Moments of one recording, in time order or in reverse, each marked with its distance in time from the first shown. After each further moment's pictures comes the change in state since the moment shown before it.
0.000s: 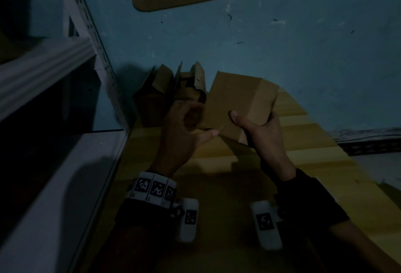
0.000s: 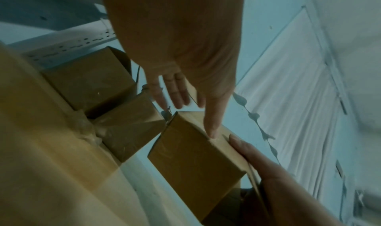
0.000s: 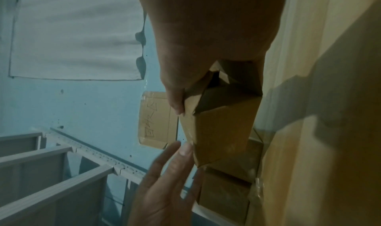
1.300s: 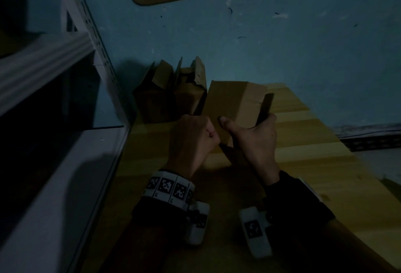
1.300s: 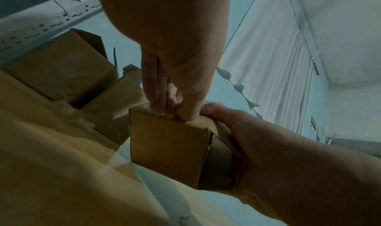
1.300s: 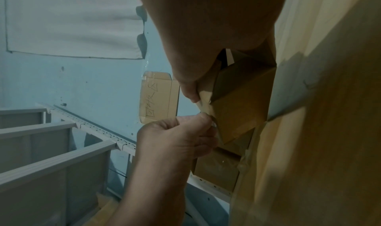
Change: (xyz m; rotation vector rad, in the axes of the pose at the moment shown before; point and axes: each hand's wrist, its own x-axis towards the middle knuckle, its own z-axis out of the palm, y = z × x) left_hand -0.009 0.013 0.019 0.603 -0.120 0.102; right_hand -0.019 0.007 0.015 -0.256 0.121 -0.083
